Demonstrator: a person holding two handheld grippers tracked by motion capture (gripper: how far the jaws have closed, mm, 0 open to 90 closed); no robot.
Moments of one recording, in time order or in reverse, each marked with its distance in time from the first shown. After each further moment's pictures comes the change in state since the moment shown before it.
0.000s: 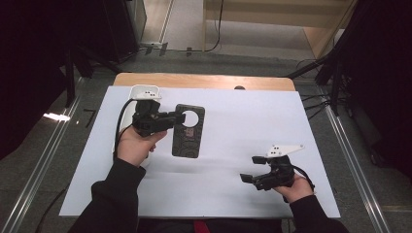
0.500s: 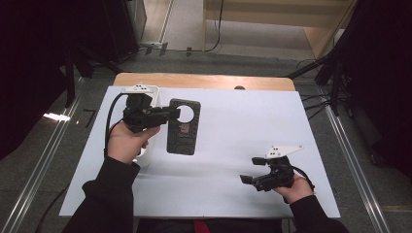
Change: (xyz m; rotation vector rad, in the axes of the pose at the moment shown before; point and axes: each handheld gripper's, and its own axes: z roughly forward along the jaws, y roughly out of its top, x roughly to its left) left arm -0.002 0.015 -0.025 -0.015 -0.007 0.017; right arm 0.000 -0.001 0.002 0.019 0.001 -0.008
